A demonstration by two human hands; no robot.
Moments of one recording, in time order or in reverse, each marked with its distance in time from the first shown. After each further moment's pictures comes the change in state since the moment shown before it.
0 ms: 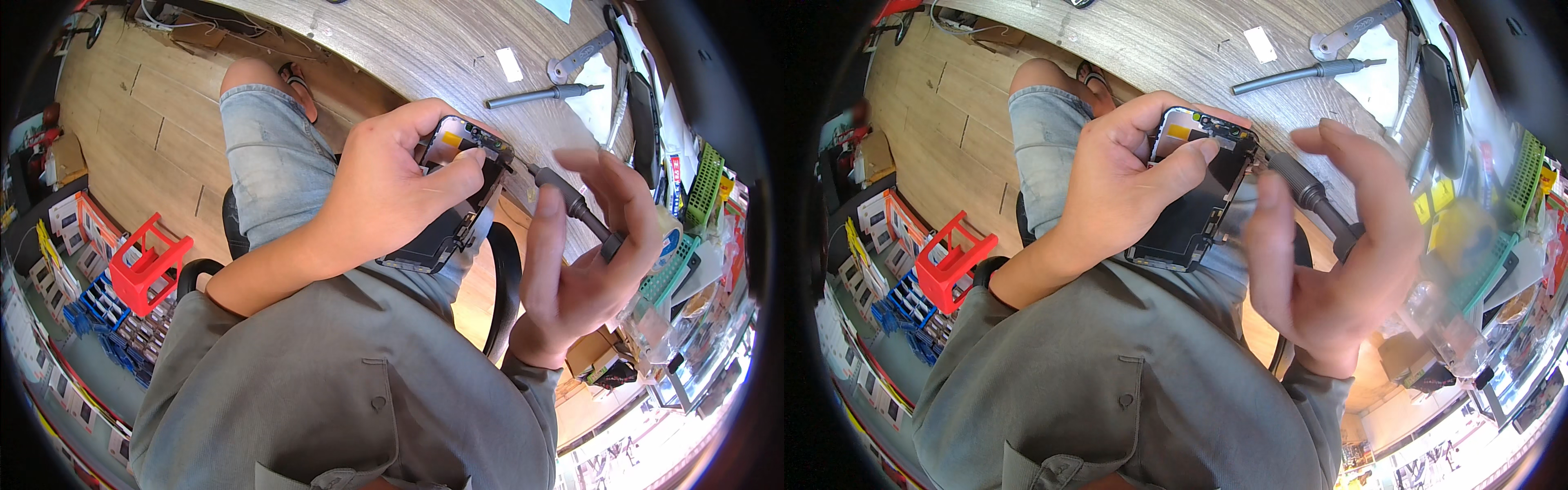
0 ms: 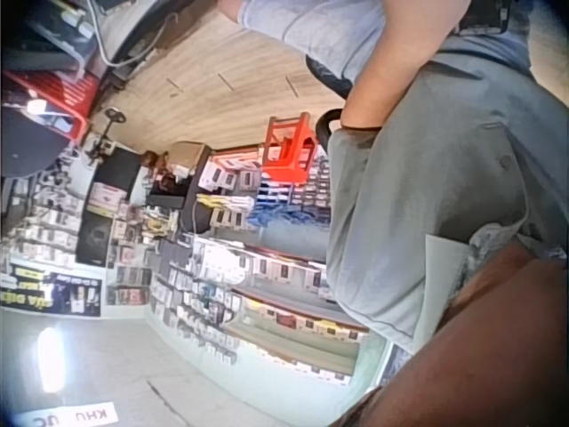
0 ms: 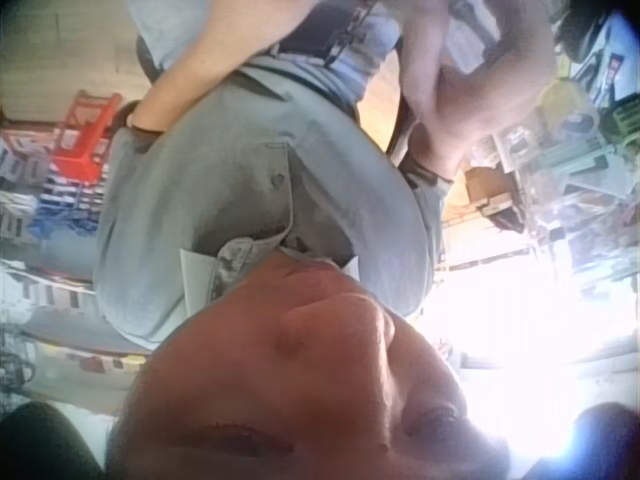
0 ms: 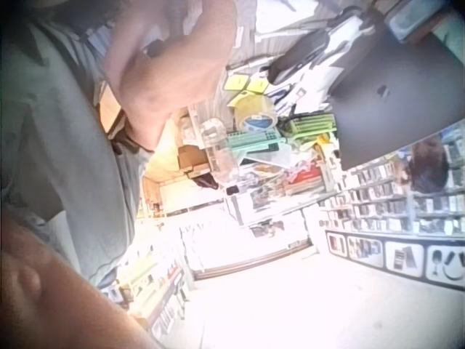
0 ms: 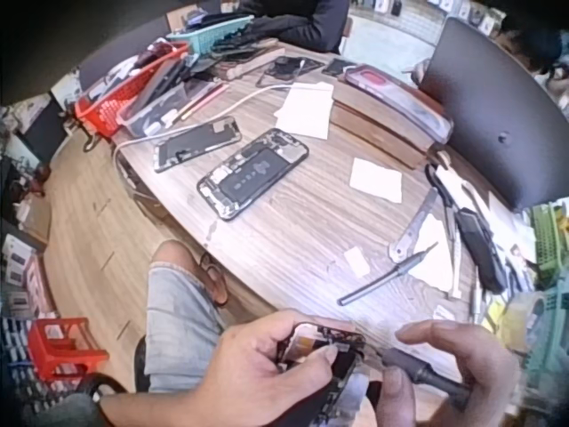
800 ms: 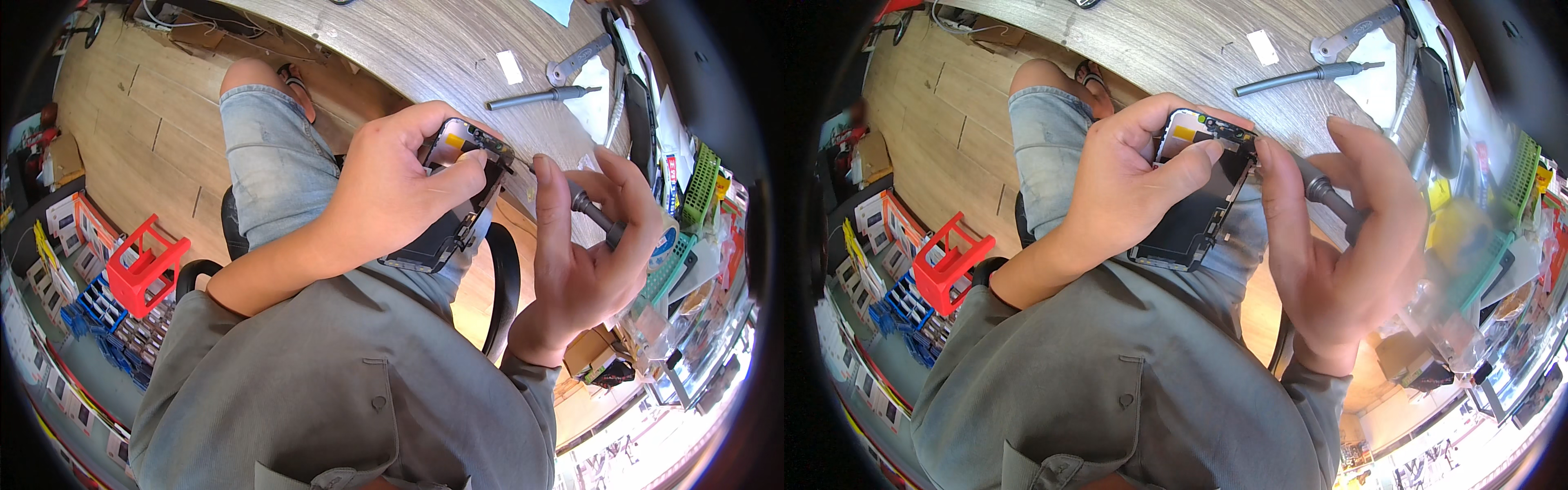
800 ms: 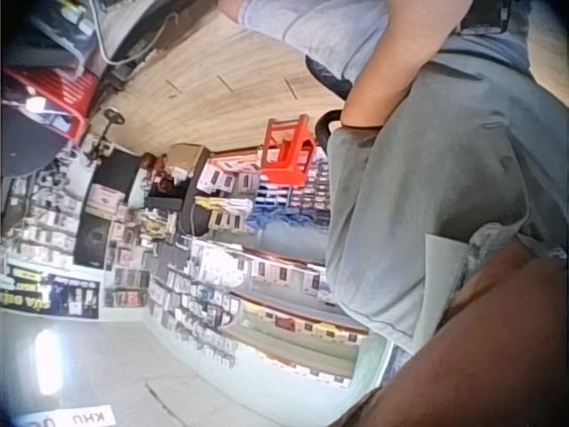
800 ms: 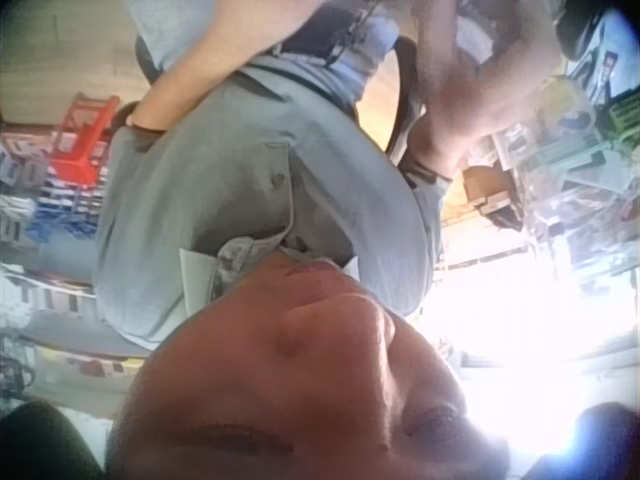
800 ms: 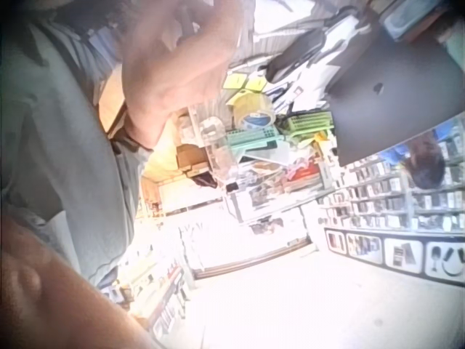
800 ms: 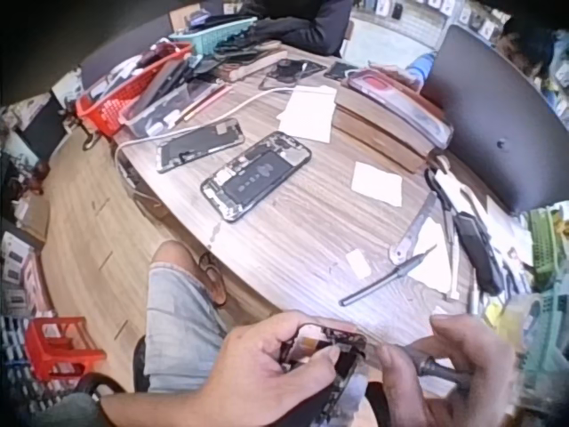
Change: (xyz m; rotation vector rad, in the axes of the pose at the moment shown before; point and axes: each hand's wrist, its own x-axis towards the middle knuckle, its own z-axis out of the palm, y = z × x) left_hand -0.001 0.002 -0.002 0.040 0.011 -0.041; right_hand 0.009 -0.027 -0.009 -0.145 -0.118 0.176
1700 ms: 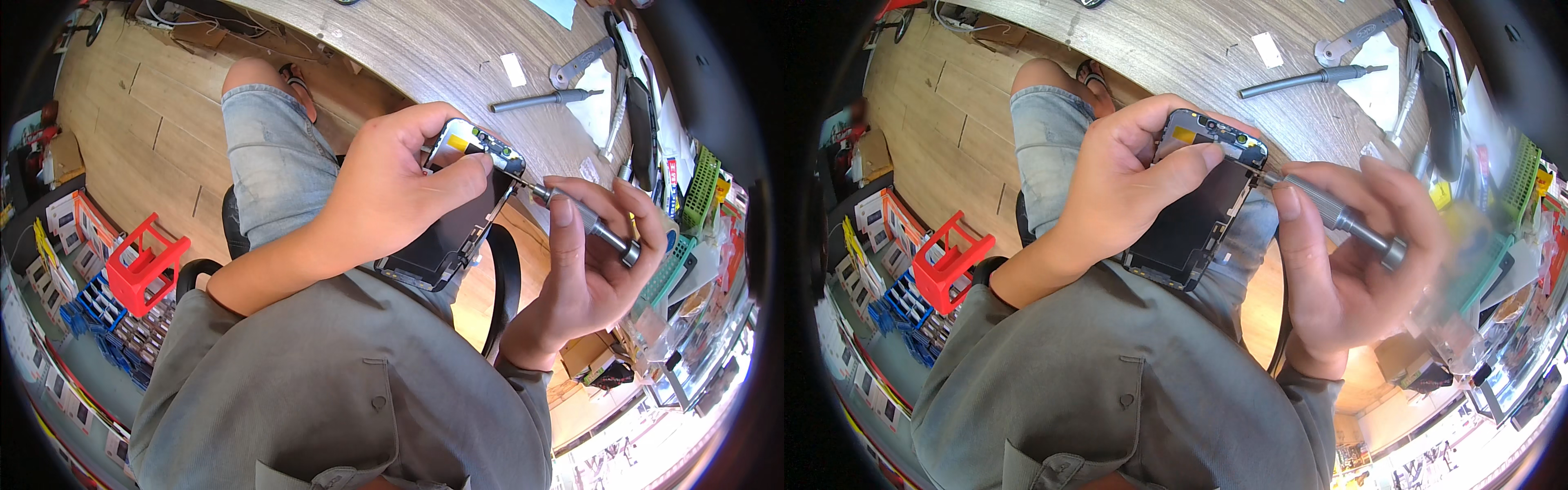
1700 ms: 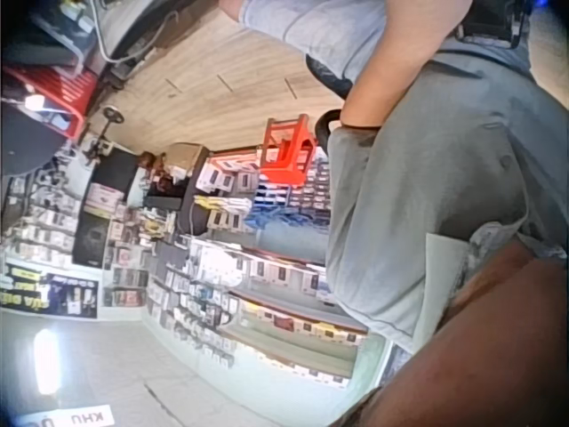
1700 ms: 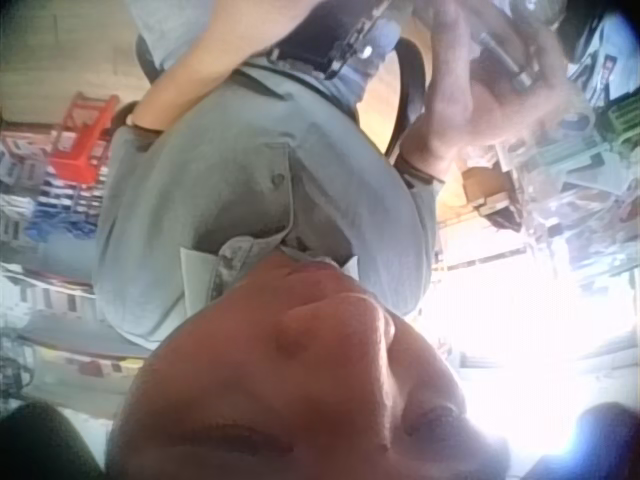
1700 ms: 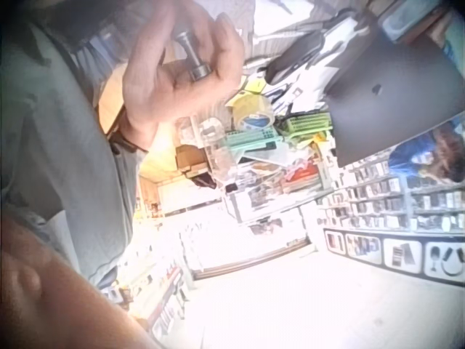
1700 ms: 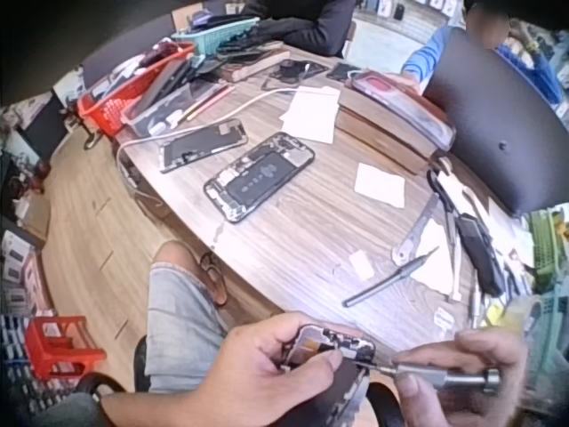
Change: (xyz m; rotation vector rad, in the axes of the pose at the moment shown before) left_hand -0.002 0.007 -0.003 -0.160 -0.054 -0.092; right_hand -0.017 0.011 0.001 0.546 0.084 0.185
